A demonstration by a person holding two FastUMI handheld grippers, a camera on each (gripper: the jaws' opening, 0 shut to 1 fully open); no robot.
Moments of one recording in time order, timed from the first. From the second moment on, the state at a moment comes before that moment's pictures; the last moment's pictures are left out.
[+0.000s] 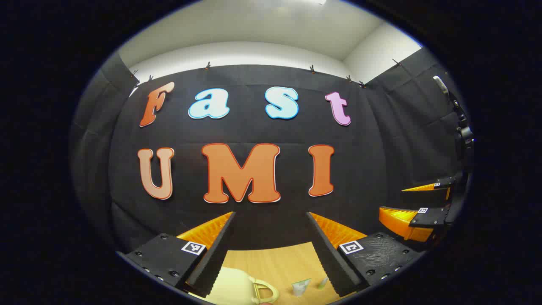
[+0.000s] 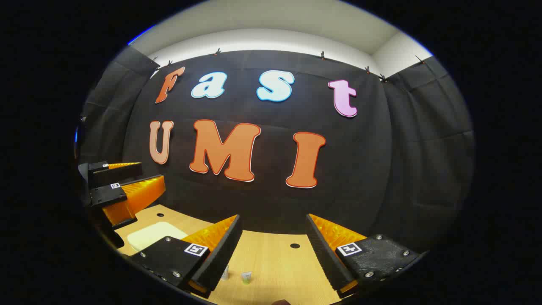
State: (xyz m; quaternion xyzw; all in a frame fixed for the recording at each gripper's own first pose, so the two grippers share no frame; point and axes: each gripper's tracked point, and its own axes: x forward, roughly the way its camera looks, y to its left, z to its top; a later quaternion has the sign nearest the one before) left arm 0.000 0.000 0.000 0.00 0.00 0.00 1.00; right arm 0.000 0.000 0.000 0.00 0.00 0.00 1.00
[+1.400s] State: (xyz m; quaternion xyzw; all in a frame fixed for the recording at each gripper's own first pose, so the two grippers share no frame) left arm -0.005 0.015 -0.121 0.06 0.12 0.03 0.99; right arm 0.015 -0.001 -0.046 -0.03 0.01 0.04 1.00
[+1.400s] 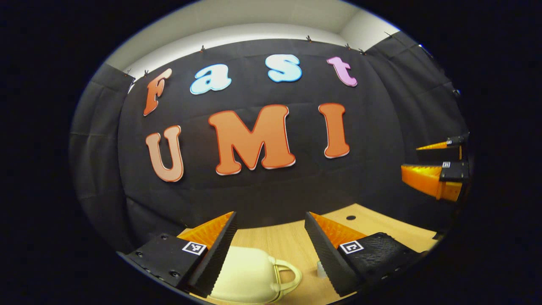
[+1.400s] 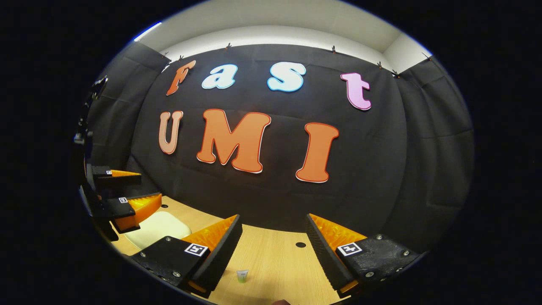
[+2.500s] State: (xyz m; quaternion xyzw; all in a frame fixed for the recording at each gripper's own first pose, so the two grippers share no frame) left arm -0.034 -0.010 -0.365 0.42 0.28 -0.11 0.85; right arm -0.017 -0.058 -0.083 -0.04 0.06 -0.01 1.00
